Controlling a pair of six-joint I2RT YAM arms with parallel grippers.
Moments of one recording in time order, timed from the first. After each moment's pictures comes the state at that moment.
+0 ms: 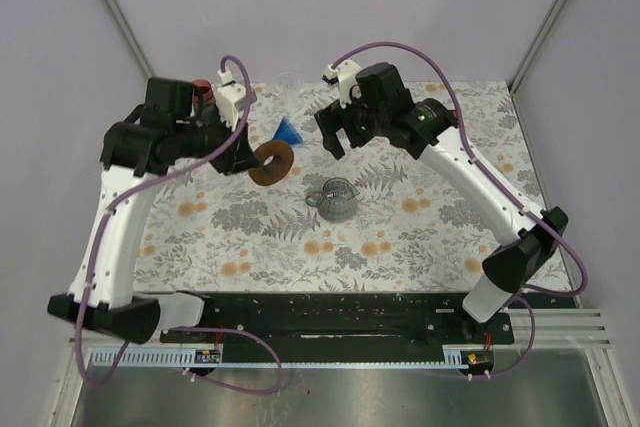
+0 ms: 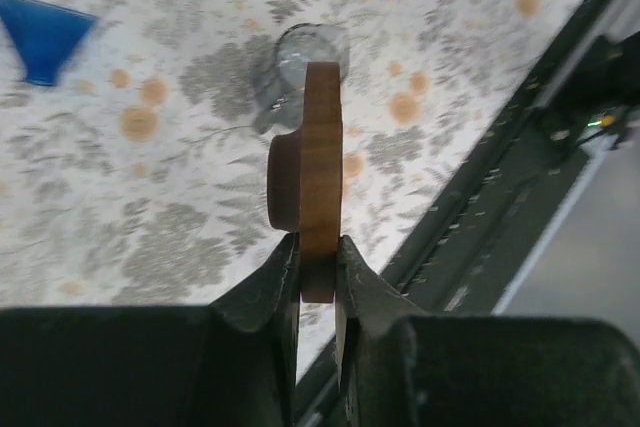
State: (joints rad) left arm -0.26 1.23 1.68 -1.22 0.58 0.30; right arm 0.69 1.69 1.90 -0.82 -0.04 -0.03
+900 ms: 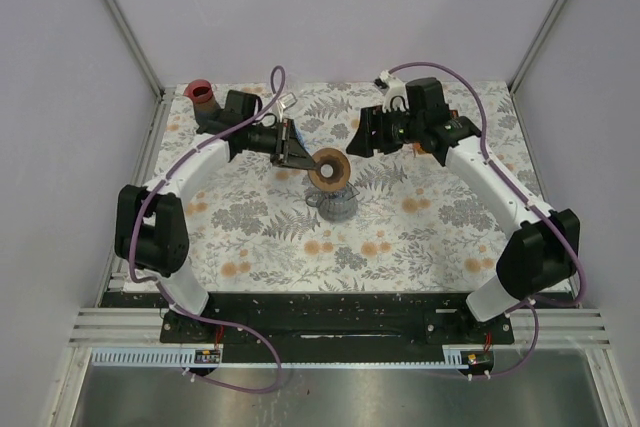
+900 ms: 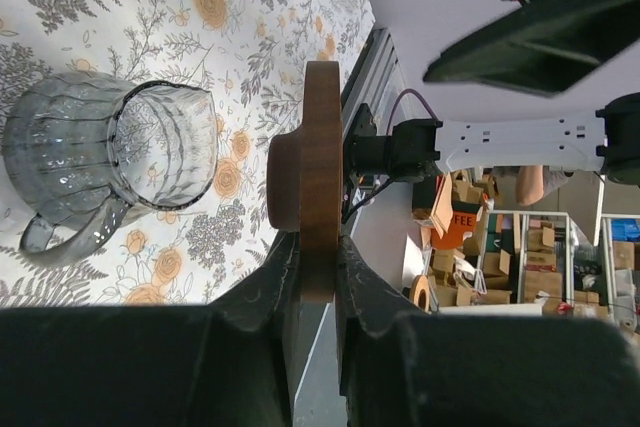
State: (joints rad) left arm -0.26 1.67 1.36 -0.49 1.13 -0.37; right arm 0.39 1.56 1.44 -0.49 -0.53 0.22
